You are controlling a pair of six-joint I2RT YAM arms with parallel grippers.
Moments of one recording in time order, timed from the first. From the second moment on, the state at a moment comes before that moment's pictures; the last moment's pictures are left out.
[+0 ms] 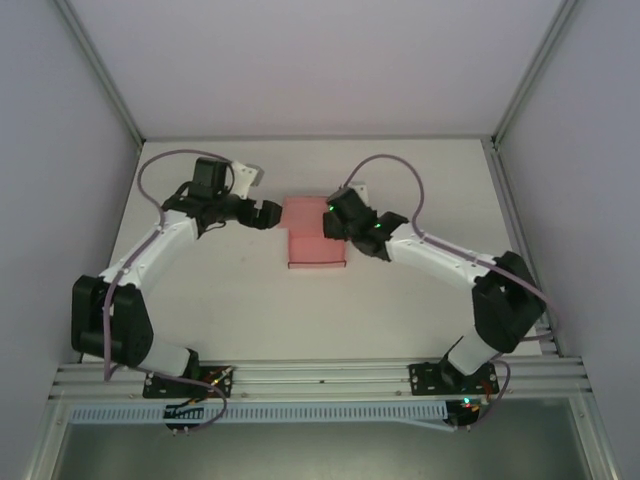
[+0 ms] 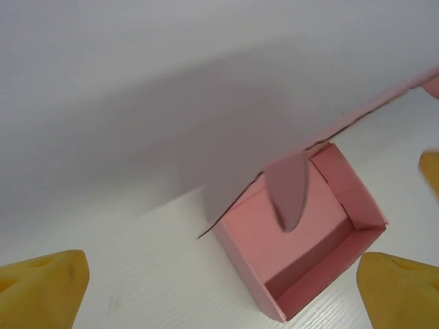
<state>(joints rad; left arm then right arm) -0.32 1.48 1.15 -0.48 0.39 0.04 0.75 1.57 1.16 -0.43 0.32 0.51</state>
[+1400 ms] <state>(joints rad) -0.50 1.73 1.45 -0.55 0.07 -0.05 0.60 1.69 1.31 -0.38 0.14 0.24</state>
